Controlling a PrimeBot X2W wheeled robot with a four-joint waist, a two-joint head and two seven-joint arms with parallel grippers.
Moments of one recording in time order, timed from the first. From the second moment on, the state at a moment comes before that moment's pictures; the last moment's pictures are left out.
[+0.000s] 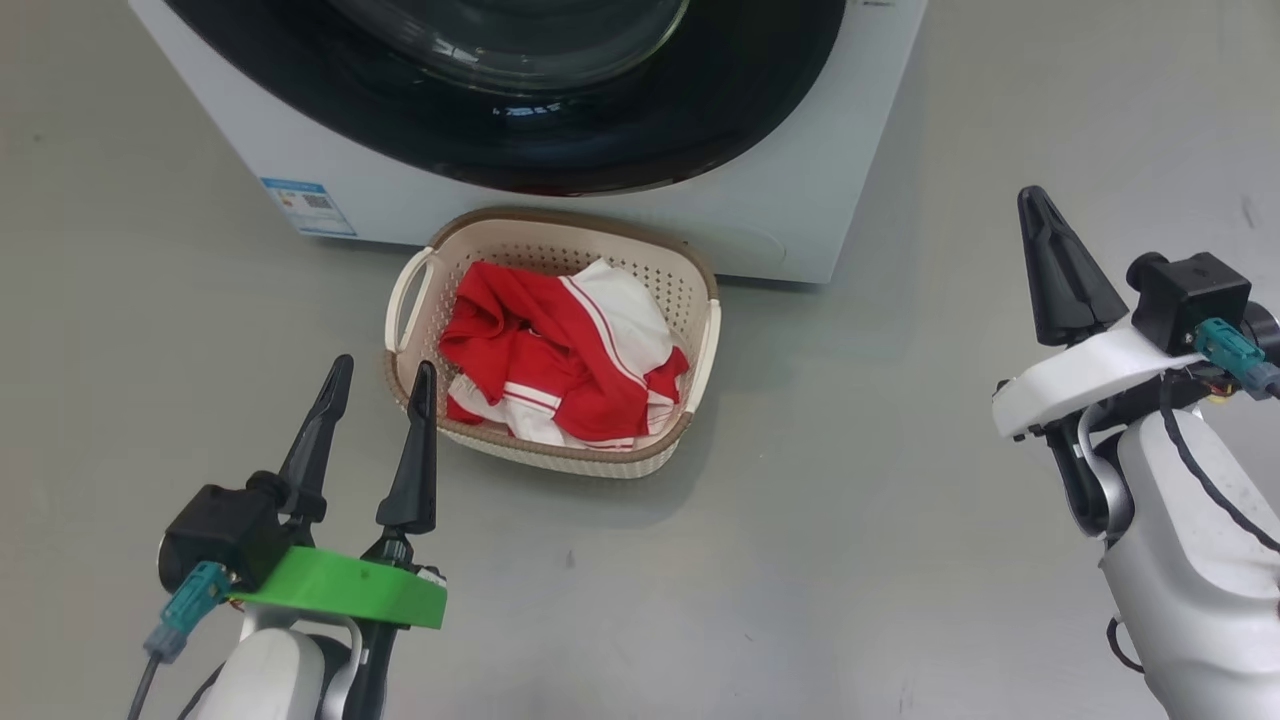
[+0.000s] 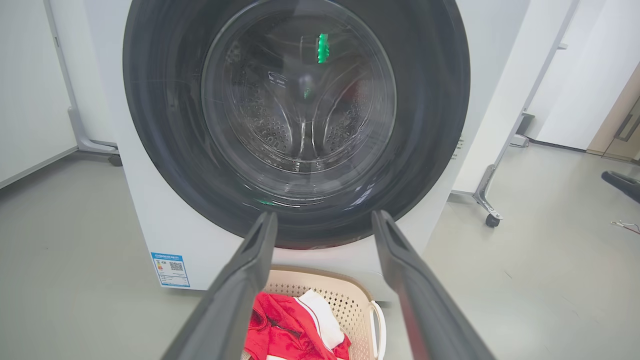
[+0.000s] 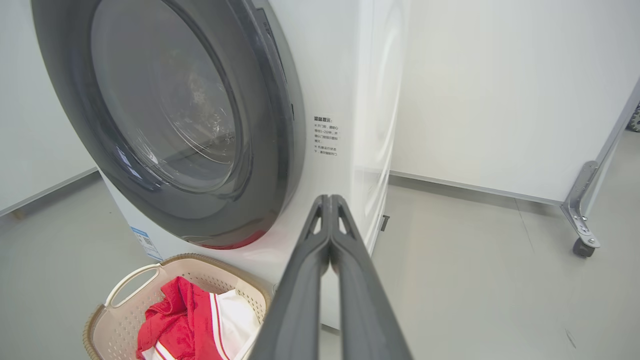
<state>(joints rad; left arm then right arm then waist) -0.16 0.06 -0.24 0.09 -0.46 -0.12 -0.25 -0.47 -0.23 0.26 0.42 0.36 0.04 -0.24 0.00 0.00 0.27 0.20</state>
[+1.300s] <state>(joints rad) -0.04 0.05 -0.17 0.14 -0.42 -0.12 -0.25 -0.01 -0.19 0.09 0.14 0.39 -0.06 -0.25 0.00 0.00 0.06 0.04</state>
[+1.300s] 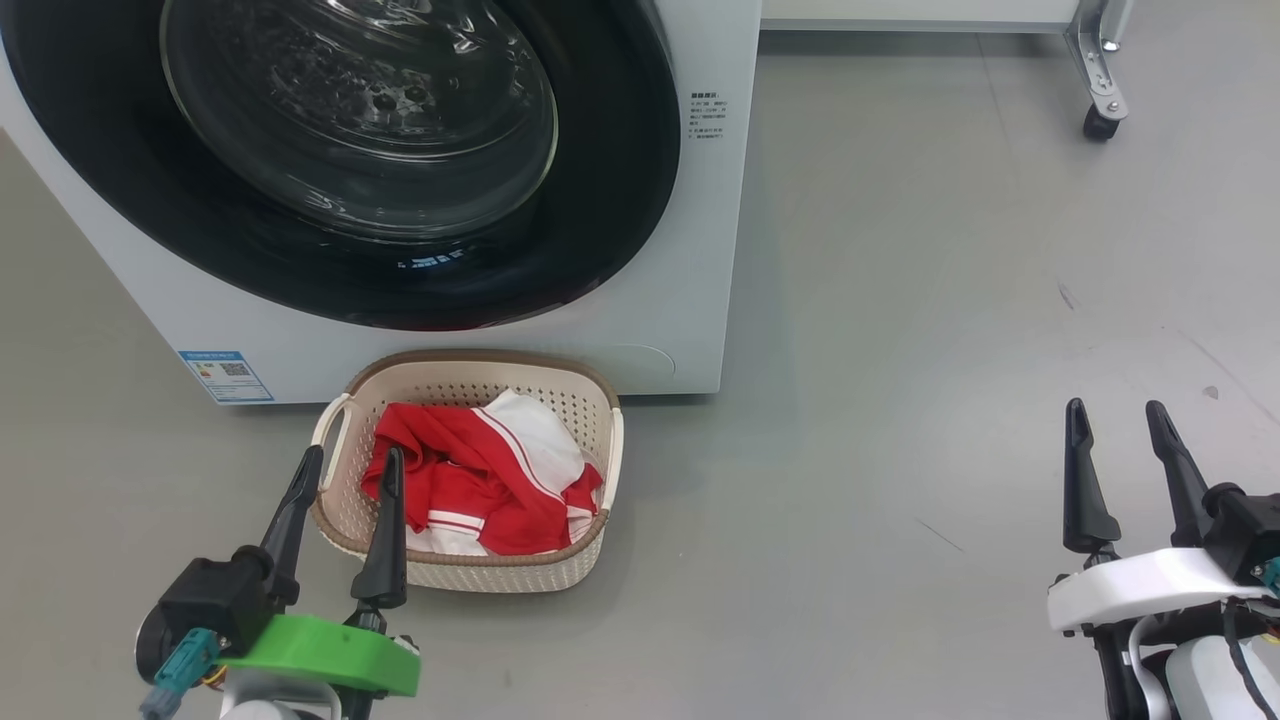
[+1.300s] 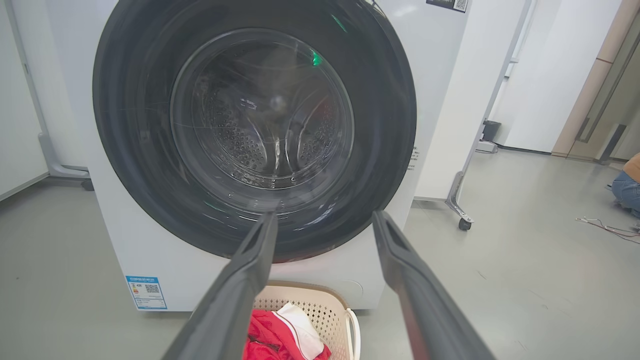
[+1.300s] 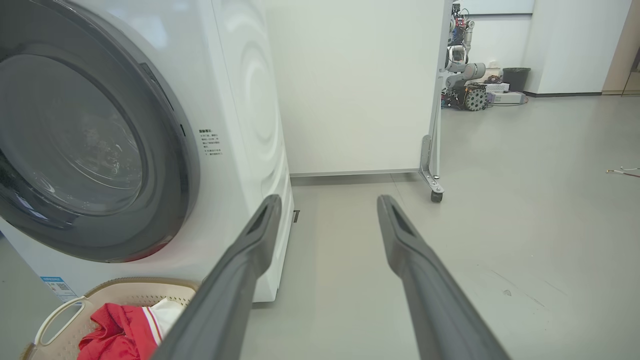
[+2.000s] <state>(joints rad) -0.04 0.05 -0.17 0.13 -0.43 -0.13 -0.25 0.04 -0.17 0.08 0.07 0.38 -0.07 -0.25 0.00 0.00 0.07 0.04</state>
